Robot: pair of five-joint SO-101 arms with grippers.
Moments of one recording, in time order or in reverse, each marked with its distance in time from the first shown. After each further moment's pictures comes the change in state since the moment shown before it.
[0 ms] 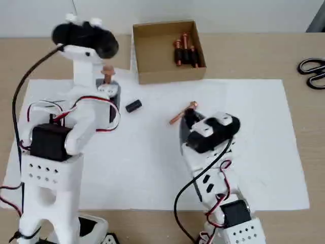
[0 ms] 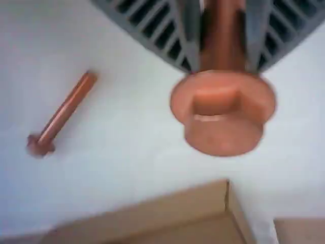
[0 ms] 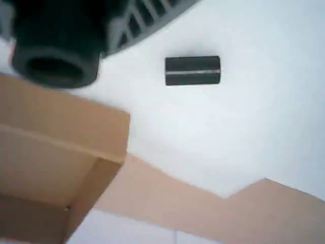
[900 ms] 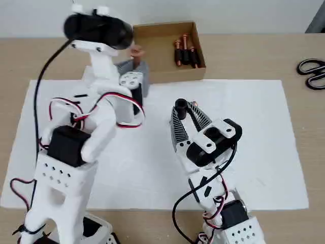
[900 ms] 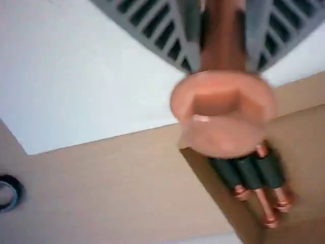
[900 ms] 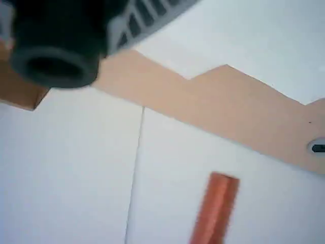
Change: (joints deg) left arm 11.8 0.0 0.2 -12.7 7.0; right arm -3.6 0.0 0.0 -13.9 0.2
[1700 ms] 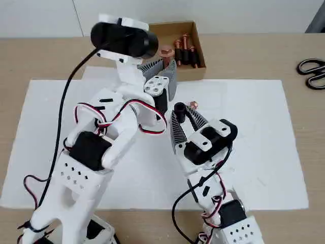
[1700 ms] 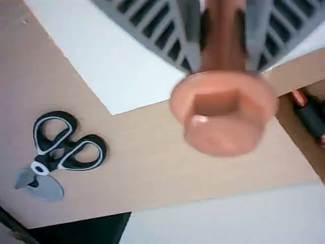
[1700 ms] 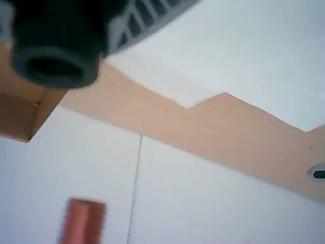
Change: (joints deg) left arm 6.5 -1.8 11.3 -18.0 3.7; right arm 0.1 0.0 3.0 0.0 0.0
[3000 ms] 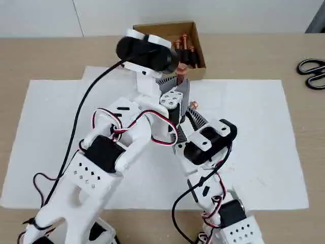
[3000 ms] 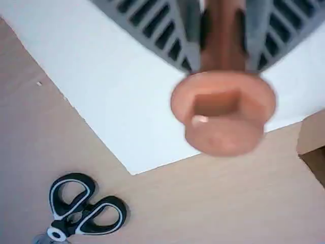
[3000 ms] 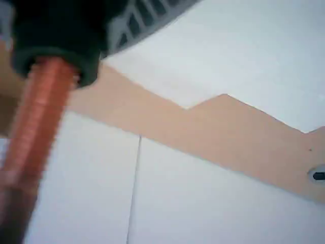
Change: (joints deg) left arm 4.3 0.0 6.2 -1.5 -0.4; right arm -0.1 0.0 0.0 0.0 0.0
